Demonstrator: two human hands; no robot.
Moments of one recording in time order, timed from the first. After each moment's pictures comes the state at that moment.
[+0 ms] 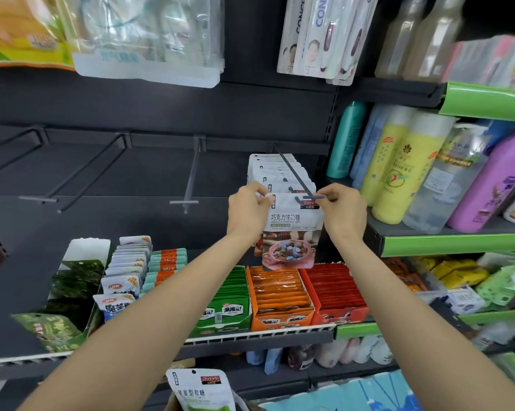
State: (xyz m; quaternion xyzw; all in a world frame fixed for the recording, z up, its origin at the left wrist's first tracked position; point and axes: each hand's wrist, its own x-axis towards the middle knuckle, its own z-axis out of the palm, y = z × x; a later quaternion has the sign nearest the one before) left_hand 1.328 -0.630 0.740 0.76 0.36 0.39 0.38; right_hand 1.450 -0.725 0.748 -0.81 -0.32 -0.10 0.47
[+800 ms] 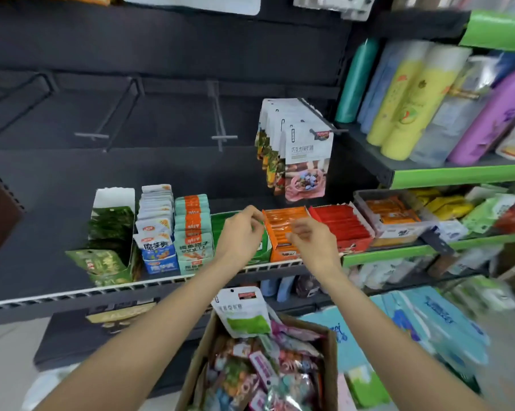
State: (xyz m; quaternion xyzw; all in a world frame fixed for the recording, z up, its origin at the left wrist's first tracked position) left_hand 1.212 -0.670 0.646 0.83 0.35 0.25 0.36; right_hand 1.315 -0.778 0.644 -0.83 -0.36 0.10 0.42
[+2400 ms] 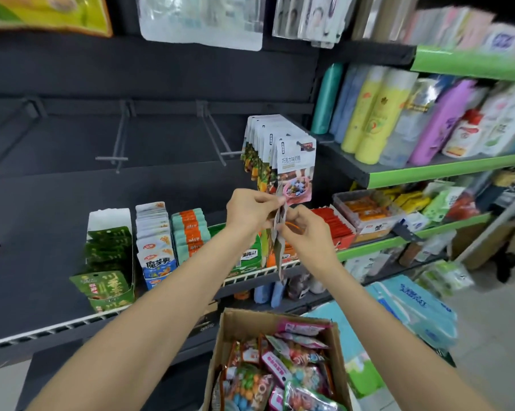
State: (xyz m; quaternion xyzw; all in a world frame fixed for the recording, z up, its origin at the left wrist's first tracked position) left_hand 1.198 -0.670 0.715 0.66 0.30 0.25 0.64; right_hand 1.263 -0.780 0.680 -0.75 -0.40 0.03 0.52
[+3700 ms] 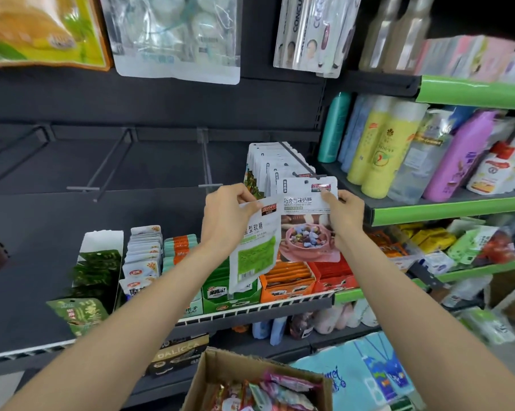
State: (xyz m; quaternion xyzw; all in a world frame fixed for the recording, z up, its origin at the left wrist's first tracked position) left_hand 1.224 -0.656 0.750 0.80 0.33 0.38 0.33; right_hand 1.410 -0.748 0.723 -0.71 -0.18 0.06 0.68
